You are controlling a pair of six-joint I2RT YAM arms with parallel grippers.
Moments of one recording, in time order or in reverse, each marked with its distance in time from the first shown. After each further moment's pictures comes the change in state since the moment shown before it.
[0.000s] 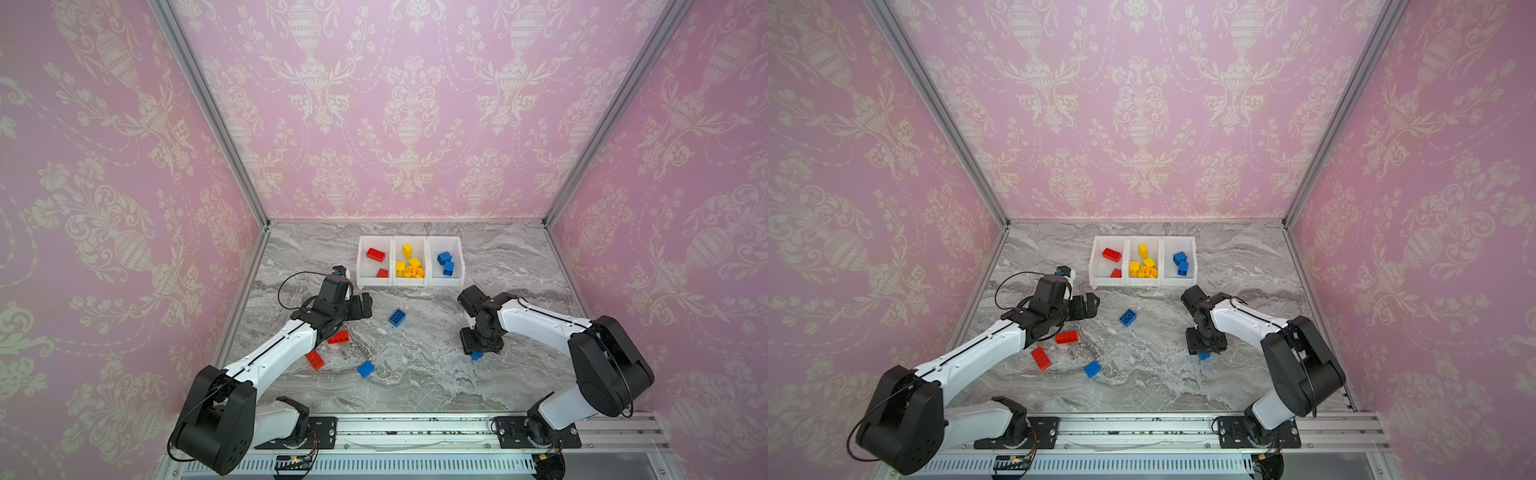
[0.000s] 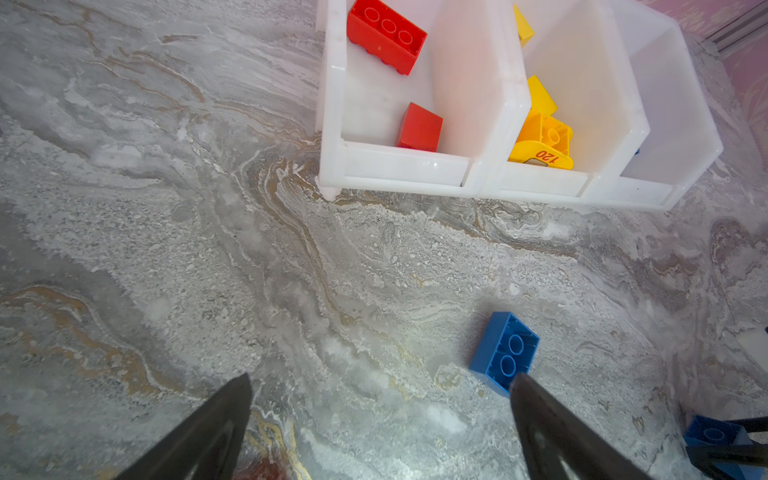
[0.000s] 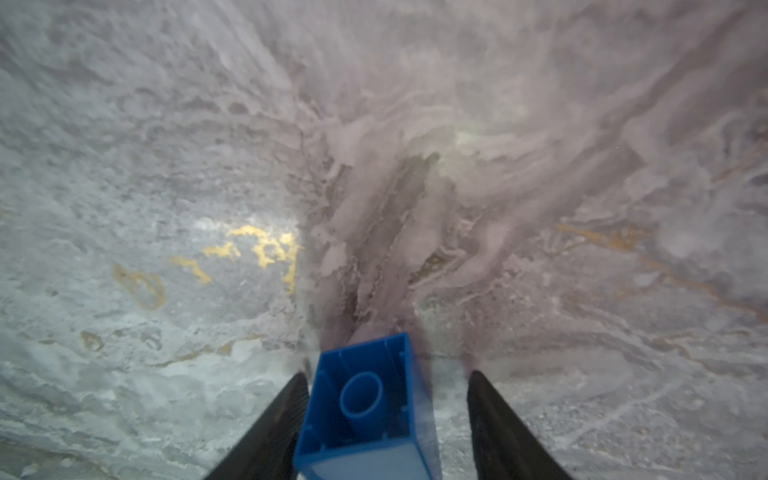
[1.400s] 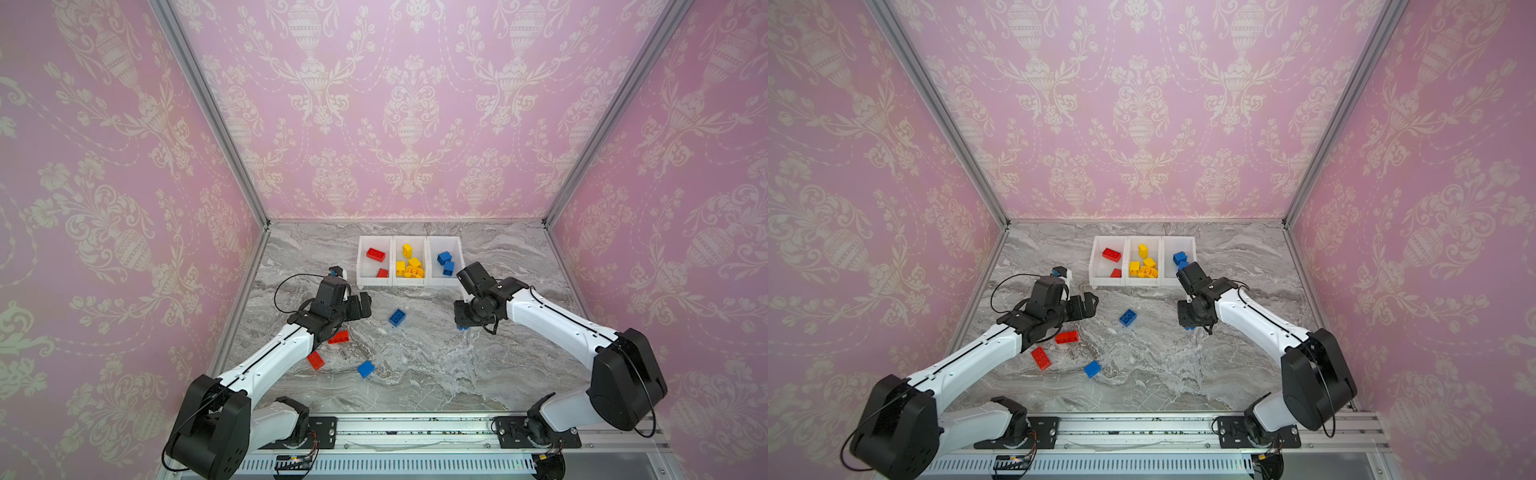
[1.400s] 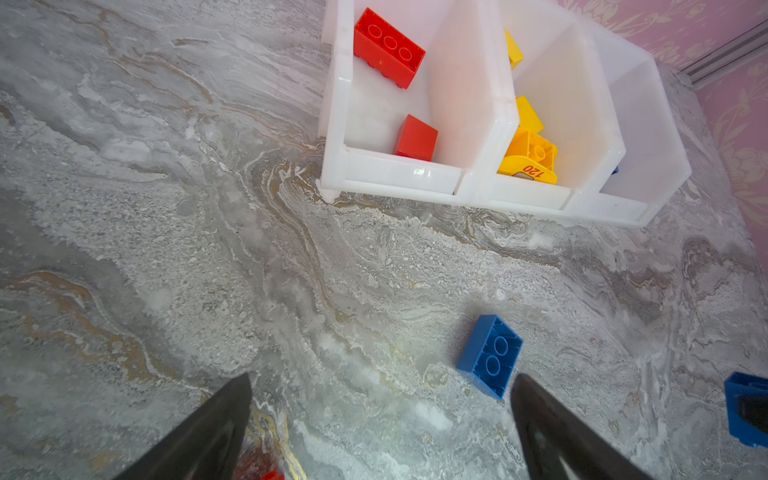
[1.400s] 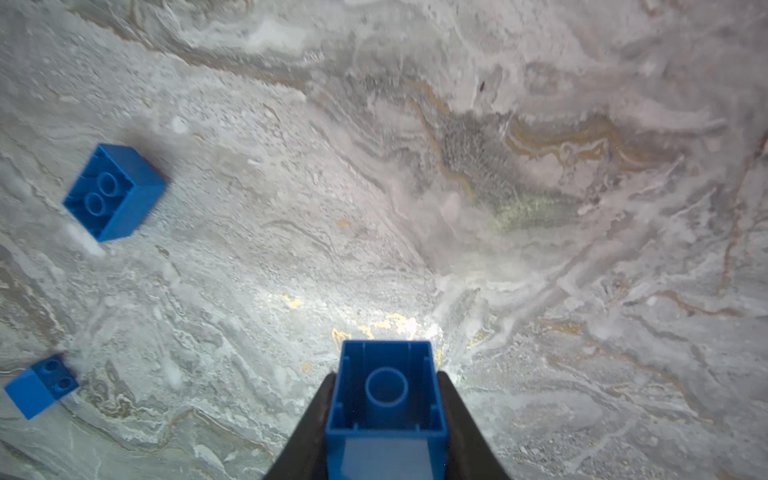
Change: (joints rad) left arm 0.000 -0.048 -0.021 0.008 0.002 -0.048; right arm 0.018 -0.049 0.251 0.018 0.002 0.046
